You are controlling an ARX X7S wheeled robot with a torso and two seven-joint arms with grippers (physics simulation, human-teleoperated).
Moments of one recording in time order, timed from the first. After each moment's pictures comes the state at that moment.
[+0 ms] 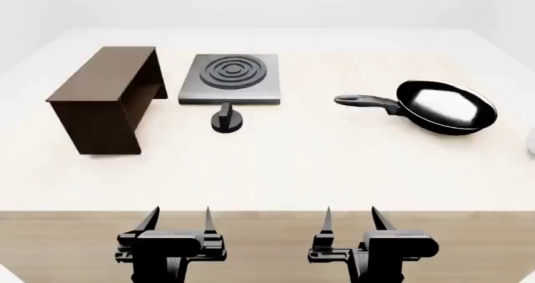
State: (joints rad) left arm 0.00 0.00 0.00 0.00 0.00 0.00 0.00; right arm 0.00 0.00 0.00 0.00 0.00 0.00 0.00
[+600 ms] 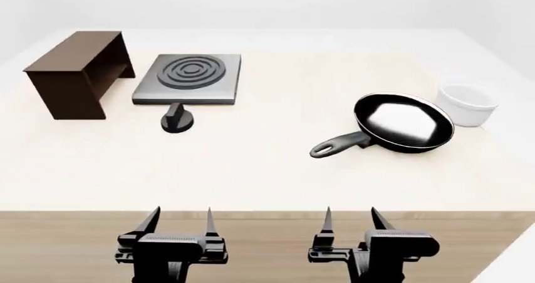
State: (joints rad) left arm 0.01 -0.06 0.08 0.00 -0.04 0.04 -0.06; right arm 0.00 0.06 -0.06 -0.01 0.08 0.02 0.06
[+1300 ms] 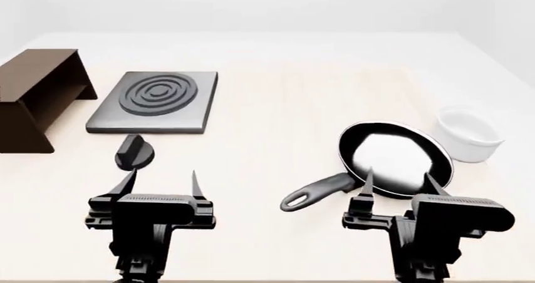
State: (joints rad) left arm -0.07 -0.13 0.10 0.41 0.01 -0.38 -0.15; right arm 0.04 0.06 0.06 -0.55 -0.02 0.51 0.08
